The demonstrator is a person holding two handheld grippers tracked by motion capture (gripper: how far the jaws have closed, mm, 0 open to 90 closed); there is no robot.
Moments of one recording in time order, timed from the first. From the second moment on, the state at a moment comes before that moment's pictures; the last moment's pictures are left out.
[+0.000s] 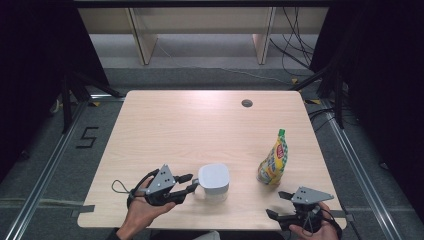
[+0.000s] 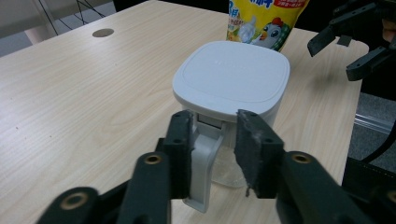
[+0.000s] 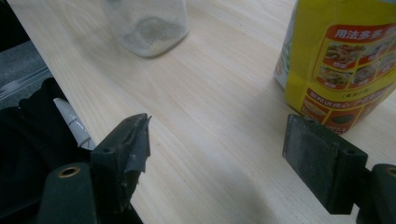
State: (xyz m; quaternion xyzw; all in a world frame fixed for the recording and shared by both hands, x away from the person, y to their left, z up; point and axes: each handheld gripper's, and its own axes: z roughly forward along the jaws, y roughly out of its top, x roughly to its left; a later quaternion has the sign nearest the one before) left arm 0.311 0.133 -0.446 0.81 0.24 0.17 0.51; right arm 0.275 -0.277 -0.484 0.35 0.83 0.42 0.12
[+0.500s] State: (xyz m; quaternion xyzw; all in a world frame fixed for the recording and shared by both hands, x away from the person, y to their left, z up) left arm 0.319 0.129 -0.434 0.80 0.25 0.17 0.53; right arm 0.277 -0.266 -0.484 0.32 0.84 0.42 0.12
